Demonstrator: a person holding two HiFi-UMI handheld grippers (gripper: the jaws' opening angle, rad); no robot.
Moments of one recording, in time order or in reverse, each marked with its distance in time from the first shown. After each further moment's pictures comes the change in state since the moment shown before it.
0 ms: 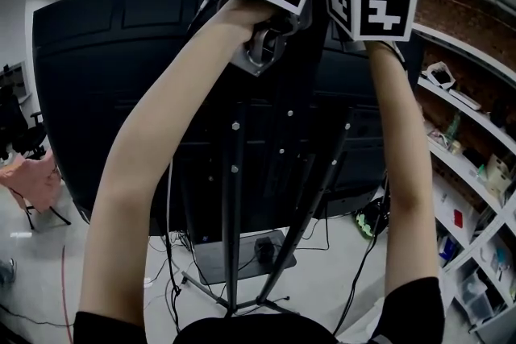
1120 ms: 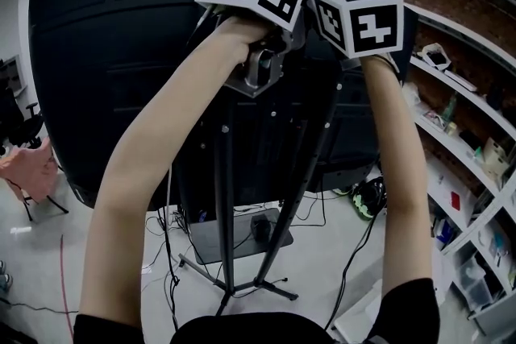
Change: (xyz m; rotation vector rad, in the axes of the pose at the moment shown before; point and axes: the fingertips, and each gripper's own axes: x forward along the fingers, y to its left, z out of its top) left arm -0.006 -0.055 -0.101 -0.231 0.159 -0.062; right arm -0.064 0.055 -0.065 0.003 0.171 0.147
